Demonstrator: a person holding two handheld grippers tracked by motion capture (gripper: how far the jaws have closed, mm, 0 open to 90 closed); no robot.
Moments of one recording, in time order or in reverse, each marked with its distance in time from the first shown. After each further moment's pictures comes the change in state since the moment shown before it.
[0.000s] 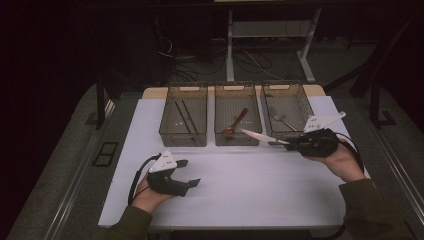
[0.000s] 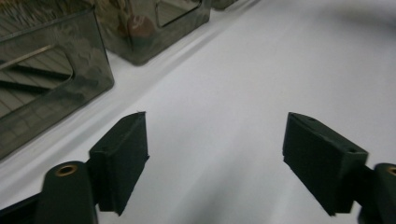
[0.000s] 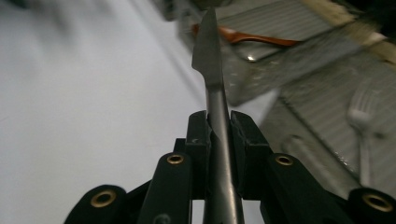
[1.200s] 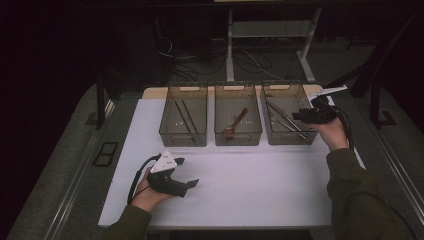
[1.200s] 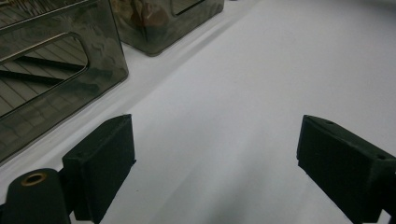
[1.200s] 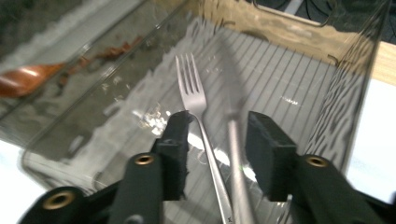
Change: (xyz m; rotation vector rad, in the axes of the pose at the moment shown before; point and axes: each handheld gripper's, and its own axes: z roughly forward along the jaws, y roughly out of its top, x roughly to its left) left arm 0.007 -0.005 0.005 0.011 0.018 0.020; right arm -0.105 -0.002 0.034 -0.010 -0.282 0.399
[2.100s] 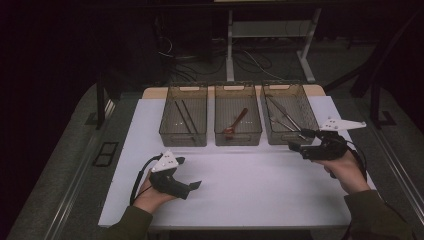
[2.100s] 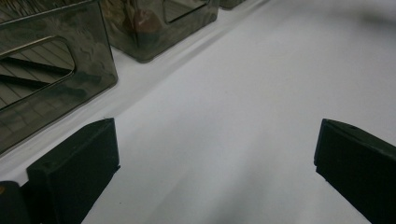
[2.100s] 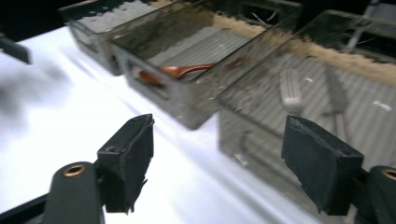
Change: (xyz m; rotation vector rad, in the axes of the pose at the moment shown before) left arm -0.003 0.001 0.005 -0.022 -0.023 -0.037; right arm 0.077 -0.068 -0.066 -0.190 0.184 -0.123
